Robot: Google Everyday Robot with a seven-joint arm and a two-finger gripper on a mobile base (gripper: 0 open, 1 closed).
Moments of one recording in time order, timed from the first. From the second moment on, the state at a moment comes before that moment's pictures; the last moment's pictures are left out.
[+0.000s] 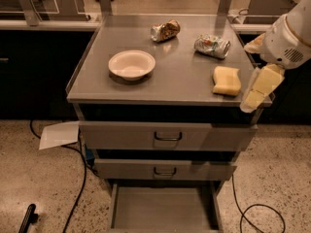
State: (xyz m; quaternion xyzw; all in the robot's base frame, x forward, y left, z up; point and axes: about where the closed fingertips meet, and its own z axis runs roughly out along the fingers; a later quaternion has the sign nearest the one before) arm 0.533 -0.218 0.924 -0.60 0.77 0.03 0.22
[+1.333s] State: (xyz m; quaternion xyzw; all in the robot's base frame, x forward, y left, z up) arm 0.575 -0.216 0.875 -0.60 0.76 0.07 0.23
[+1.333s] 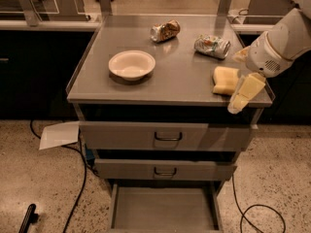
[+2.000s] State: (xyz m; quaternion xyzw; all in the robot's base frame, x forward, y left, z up) arm 0.586 -0.222 0.844 -0.58 0.78 0.06 0.22
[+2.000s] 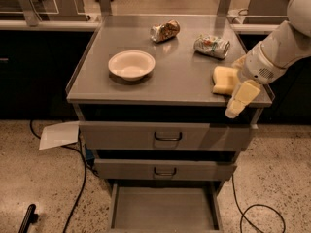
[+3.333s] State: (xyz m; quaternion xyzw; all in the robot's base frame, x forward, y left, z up) arm 0.583 -0.227 0.801 -0.56 0.80 0.08 0.17
